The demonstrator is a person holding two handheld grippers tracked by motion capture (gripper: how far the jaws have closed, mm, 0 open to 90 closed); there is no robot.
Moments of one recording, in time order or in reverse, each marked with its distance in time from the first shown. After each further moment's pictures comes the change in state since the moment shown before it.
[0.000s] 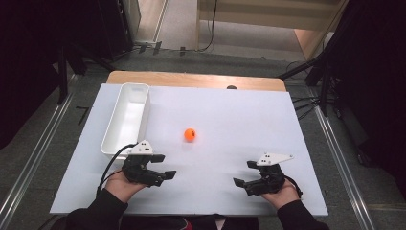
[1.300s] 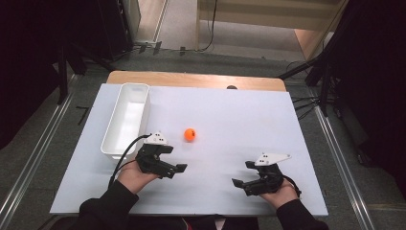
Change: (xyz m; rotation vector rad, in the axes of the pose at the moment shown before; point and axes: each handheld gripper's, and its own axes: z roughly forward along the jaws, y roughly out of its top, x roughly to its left) left arm 0.003 0.030 0.028 0.026 -0.014 0.012; right arm 0.001 0.001 0.003 0.016 0.010 -0.014
